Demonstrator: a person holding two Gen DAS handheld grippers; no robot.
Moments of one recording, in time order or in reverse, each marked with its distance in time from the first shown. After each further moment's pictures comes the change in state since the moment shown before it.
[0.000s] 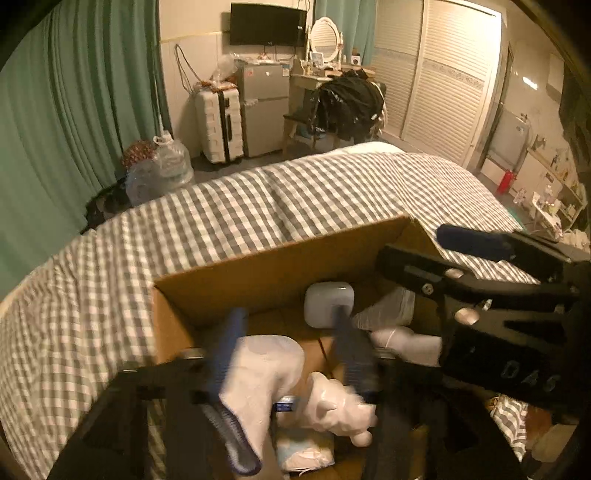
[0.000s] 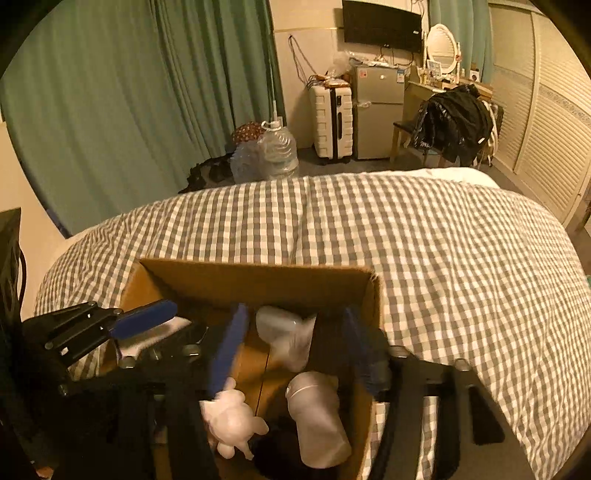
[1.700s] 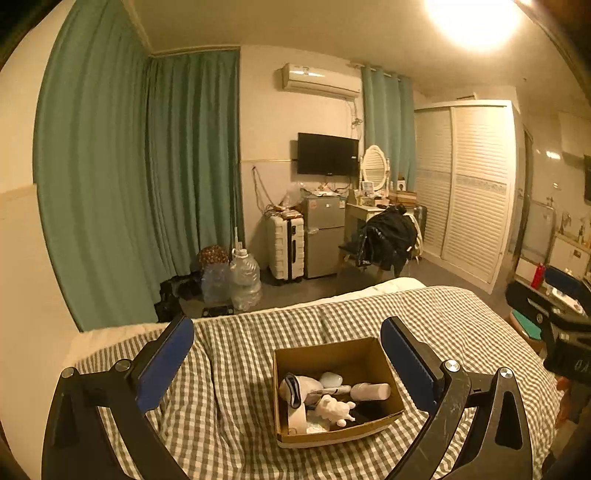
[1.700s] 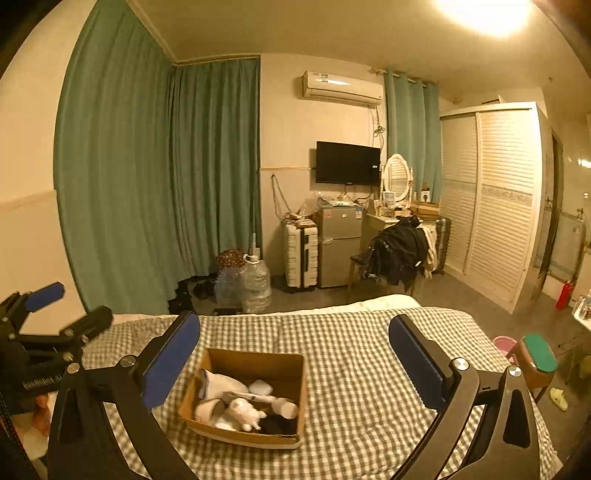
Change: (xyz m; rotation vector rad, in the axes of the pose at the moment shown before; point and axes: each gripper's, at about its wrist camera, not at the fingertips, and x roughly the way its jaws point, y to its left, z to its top) left arm -0.301 -0.012 -0.033 -0.128 -0.476 0.216; right arm -0.331 0.030 -0.041 -0.044 -0.520 -0.141
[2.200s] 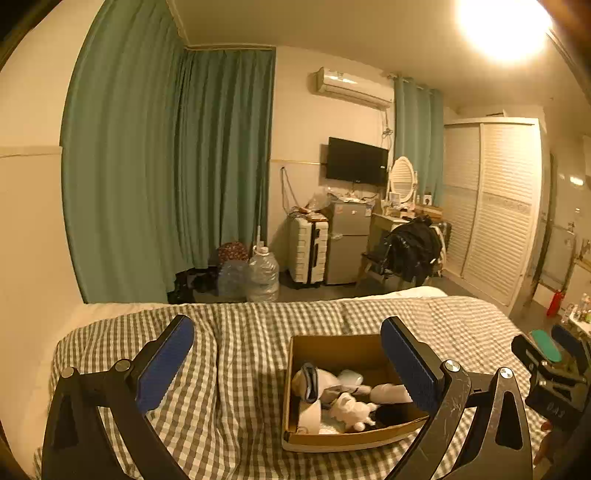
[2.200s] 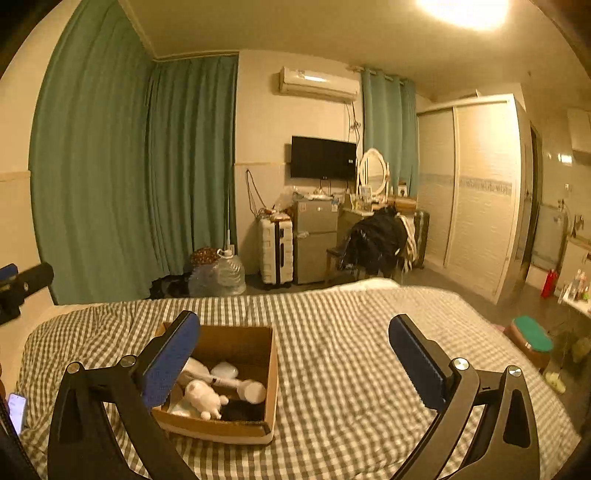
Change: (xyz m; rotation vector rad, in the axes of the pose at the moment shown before) left arm 0.035 0.017 -0.067 -0.092 -0.041 0.091; right arm 0.056 -0.021 -0.097 0.039 -0.007 -0.084
